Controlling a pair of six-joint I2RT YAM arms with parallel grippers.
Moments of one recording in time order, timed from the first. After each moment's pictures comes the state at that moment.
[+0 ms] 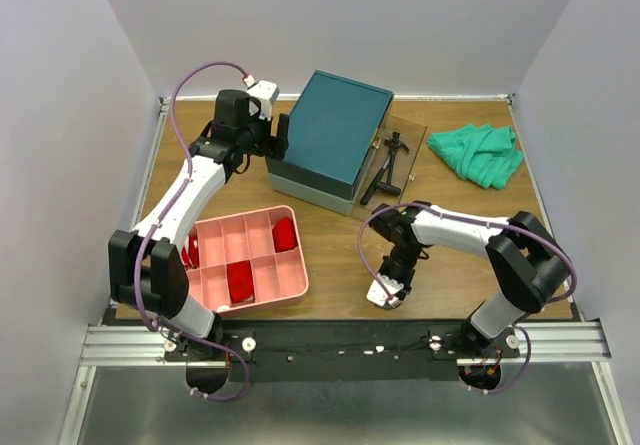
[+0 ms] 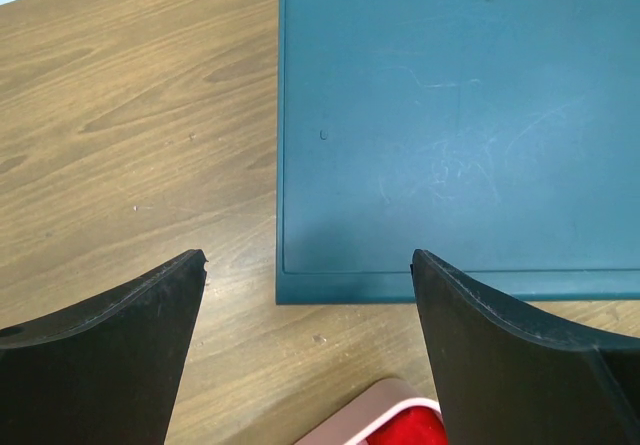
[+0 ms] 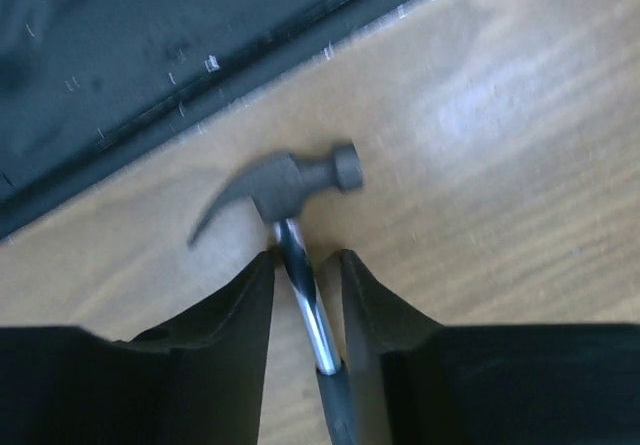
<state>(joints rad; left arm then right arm) -0.26 1.54 1.34 -0.34 0.15 0.01 0.73 1.62 0.88 -1.03 -0.54 -1.98</state>
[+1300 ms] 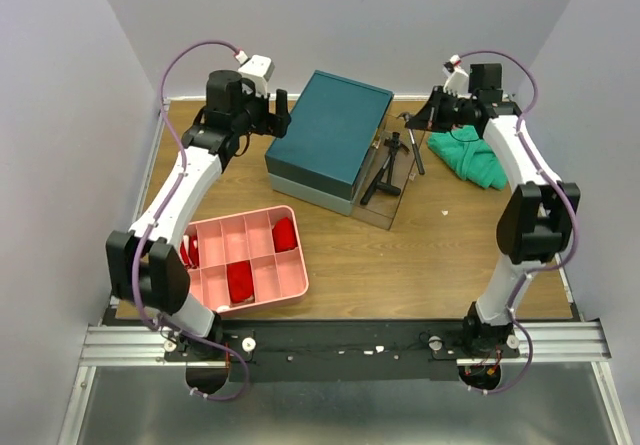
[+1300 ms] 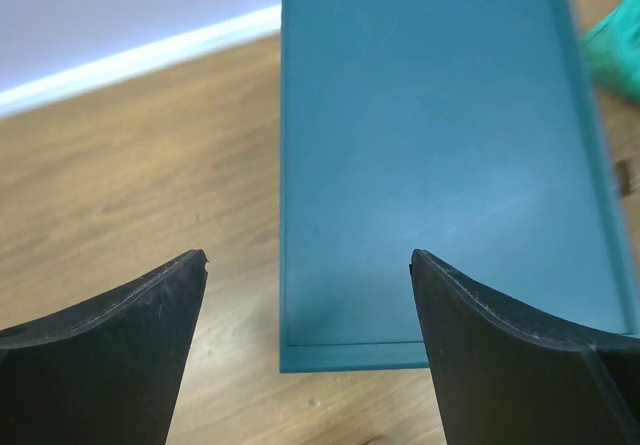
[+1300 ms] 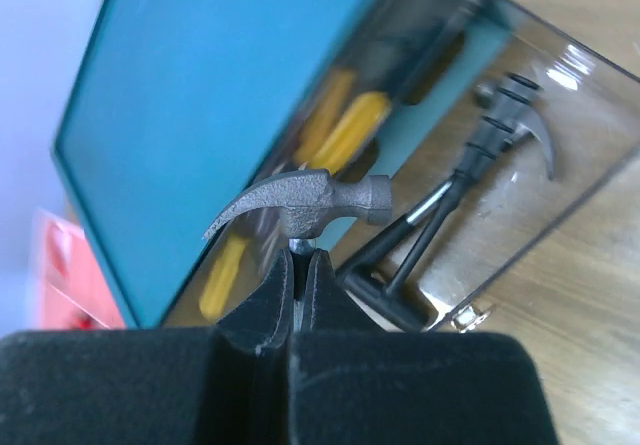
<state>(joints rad) -0.25 1.53 1.46 -0.28 0.20 -0.03 0.05 1.86 1.69 -0.51 -0.67 0.23</state>
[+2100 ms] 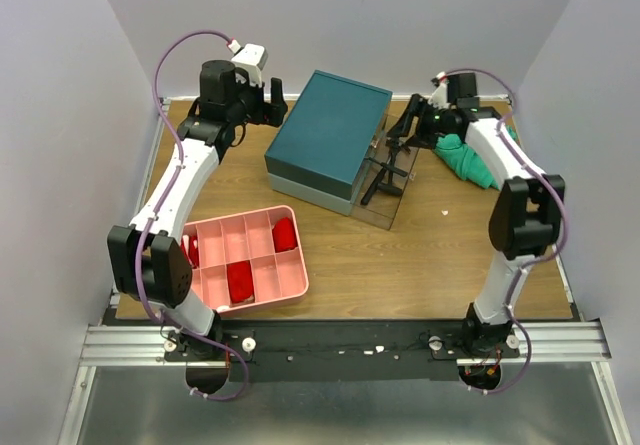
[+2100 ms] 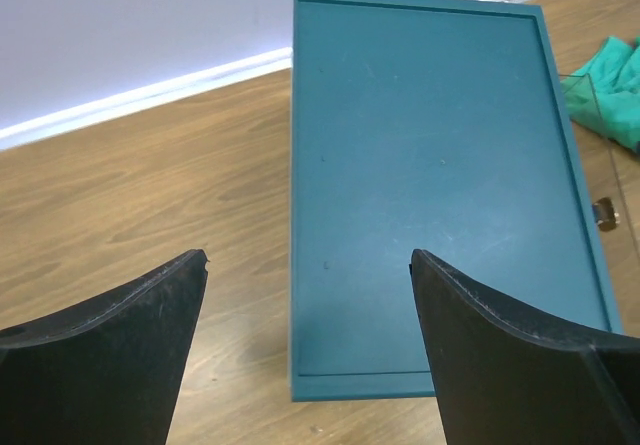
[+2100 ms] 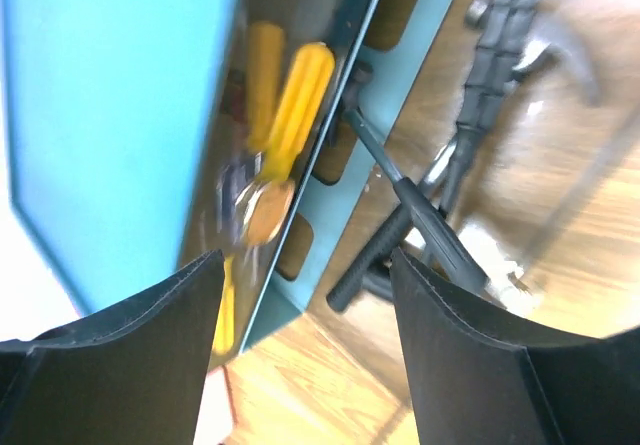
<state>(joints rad) -0.21 1.59 1.55 -0.29 0.23 -0.03 0.11 1.96 1.67 -0.53 -0.51 0.45</state>
